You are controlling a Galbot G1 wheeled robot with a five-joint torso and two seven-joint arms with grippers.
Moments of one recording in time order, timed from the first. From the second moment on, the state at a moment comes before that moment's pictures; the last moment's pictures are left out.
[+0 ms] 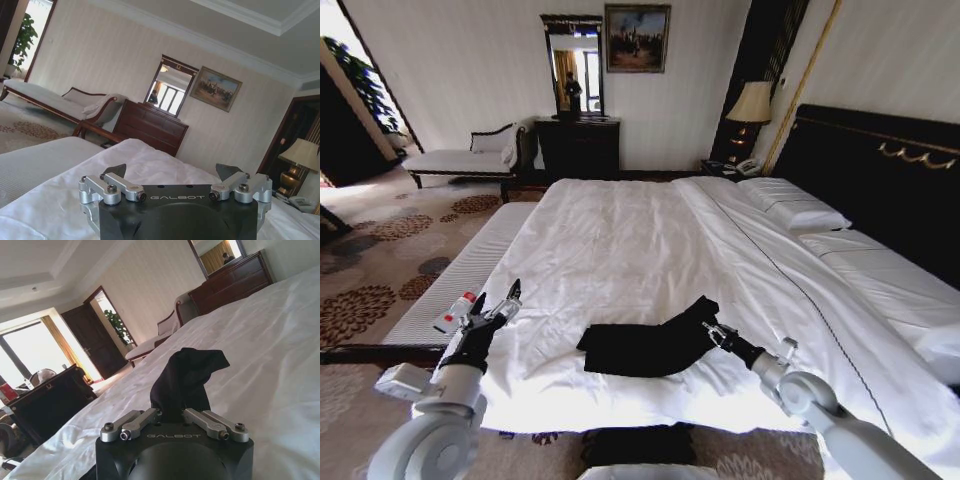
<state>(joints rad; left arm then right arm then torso) 1.69 -1.37 -0.87 -2.50 -0.80 0.29 -0.16 -1.34 0.79 0.27 1.84 1.11 -0.04 -0.33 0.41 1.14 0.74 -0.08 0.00</state>
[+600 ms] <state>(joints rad) 1.75 -1.40 -0.90 -2.50 -0.79 0.29 -0.16 -1.03 0.98 -0.10 1.73 1.08 -0.06 -0.23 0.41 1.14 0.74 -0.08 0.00</state>
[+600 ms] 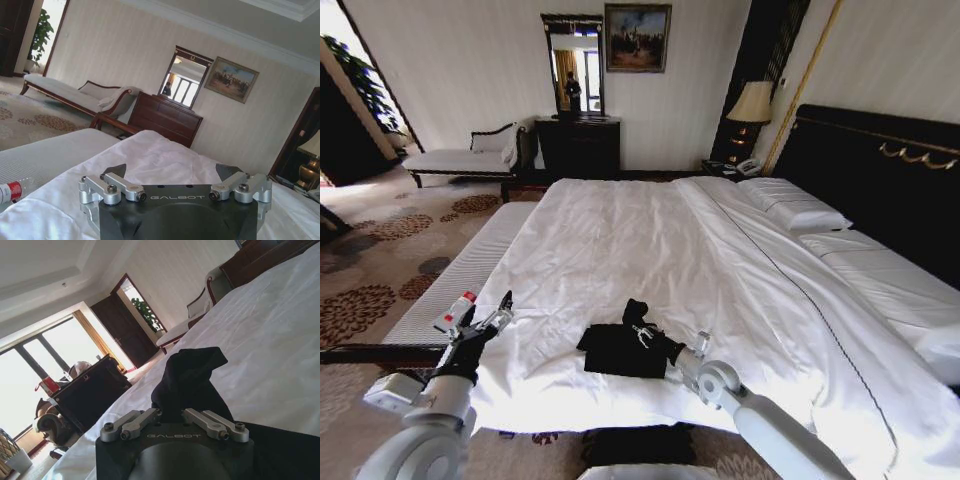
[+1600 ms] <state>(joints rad) 1.81 -1.46 -0.86 -2.50 -0.73 0.31 -0.17 -1.04 1.06 -0.21 1.71 1.06 0.13 -0.34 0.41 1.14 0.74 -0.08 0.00</state>
